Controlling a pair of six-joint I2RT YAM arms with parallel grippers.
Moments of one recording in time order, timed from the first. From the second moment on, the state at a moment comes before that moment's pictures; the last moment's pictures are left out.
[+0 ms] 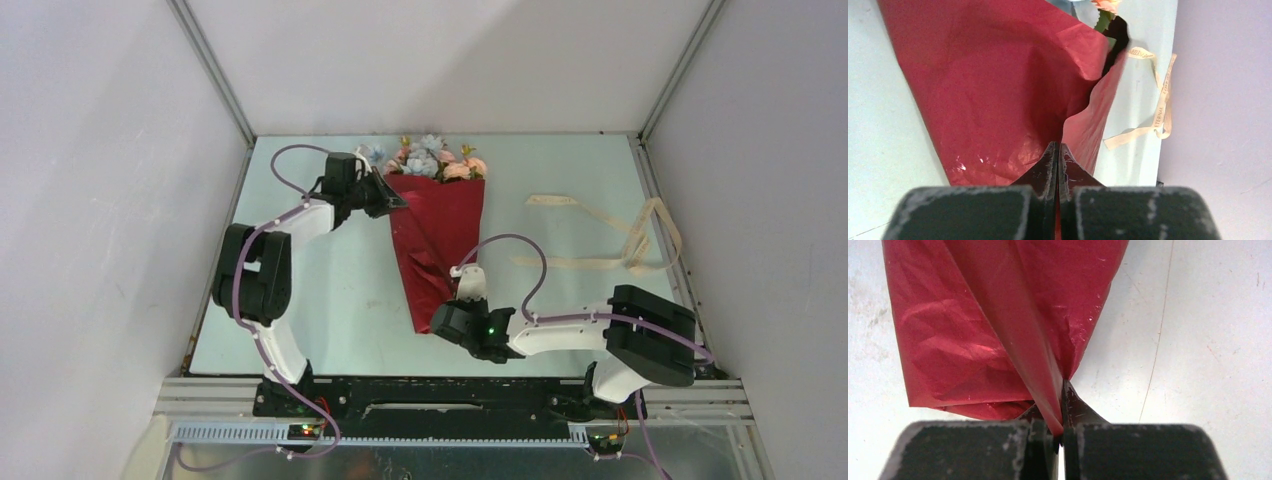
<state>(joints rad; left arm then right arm) -0.23 1.81 1.16 0.02 0.48 -0.77 1.24 1.54 0.72 -0.23 0.70 0.93</state>
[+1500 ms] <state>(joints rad) -0.21 1.98 1.32 -0.16 0.44 -0.44 0.86 1.70 0.75 0.24 -0.12 0.44</state>
